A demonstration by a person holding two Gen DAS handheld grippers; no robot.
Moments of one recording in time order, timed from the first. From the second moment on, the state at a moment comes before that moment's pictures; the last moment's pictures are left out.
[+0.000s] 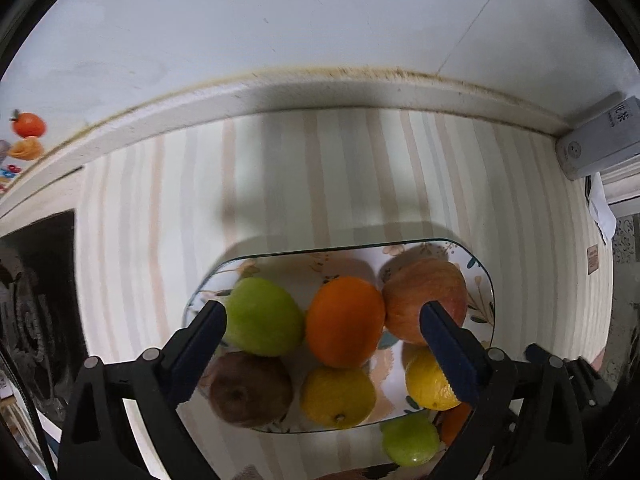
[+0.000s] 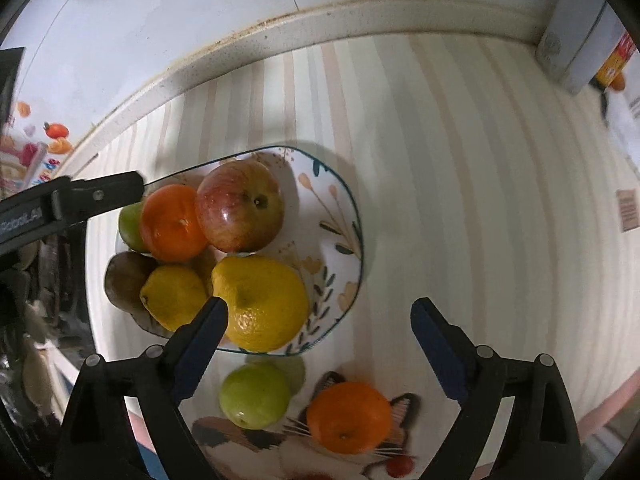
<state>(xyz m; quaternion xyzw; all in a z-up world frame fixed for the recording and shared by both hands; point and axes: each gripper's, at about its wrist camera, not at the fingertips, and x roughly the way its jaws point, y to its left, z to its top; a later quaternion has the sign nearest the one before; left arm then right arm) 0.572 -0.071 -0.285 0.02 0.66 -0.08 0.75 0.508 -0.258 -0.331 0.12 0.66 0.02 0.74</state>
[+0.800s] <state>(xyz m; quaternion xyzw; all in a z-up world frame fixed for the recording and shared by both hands) 0.421 -0.027 -0.212 0.01 0.57 -0.01 0.82 0.420 -0.223 -0.251 0.05 0.60 0.04 0.80</state>
